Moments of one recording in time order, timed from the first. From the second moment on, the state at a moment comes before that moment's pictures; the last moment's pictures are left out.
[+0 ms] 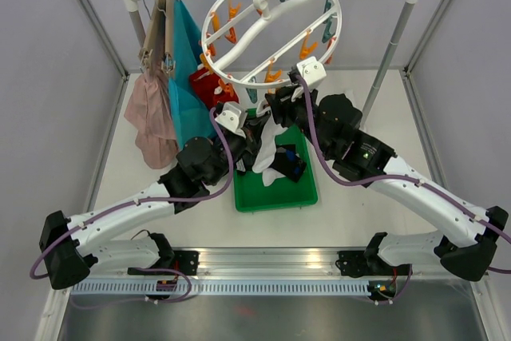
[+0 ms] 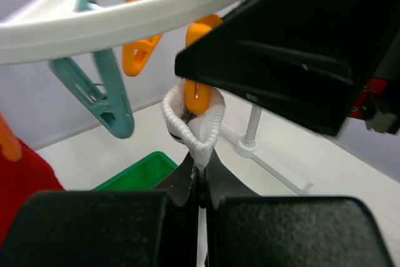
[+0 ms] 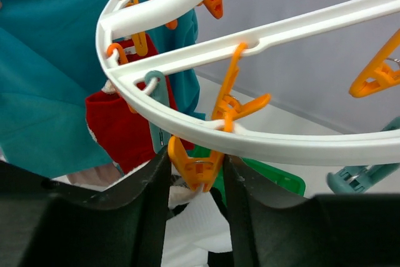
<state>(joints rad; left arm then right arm) -0.98 1.10 0.87 0.47 -0.29 0.00 0.92 1.24 1.35 -0.10 0.37 0.01</state>
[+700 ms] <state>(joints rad) -0.98 0.97 1.01 0.11 -0.74 -0.09 0.92 1.04 1.22 -0.29 0.36 0.18</state>
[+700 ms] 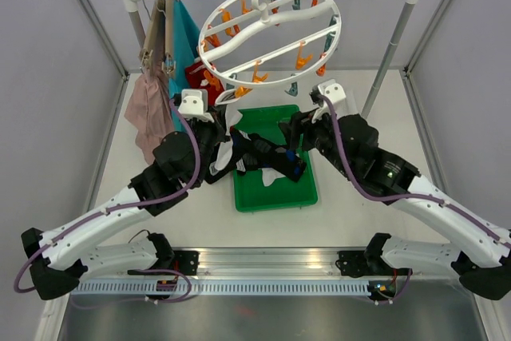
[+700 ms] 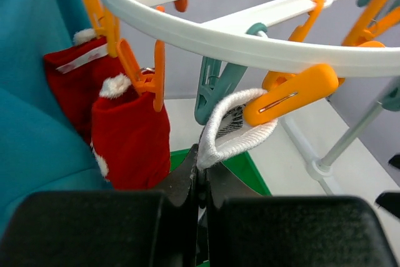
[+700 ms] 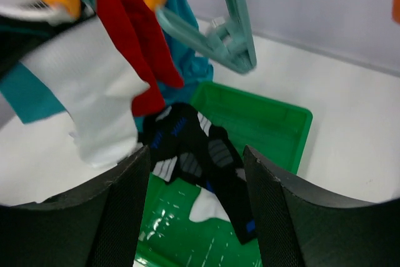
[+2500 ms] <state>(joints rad) -0.97 0.85 1.02 -0.03 -0.81 -0.09 0.88 1.47 0.76 -0.18 0.54 0.76</state>
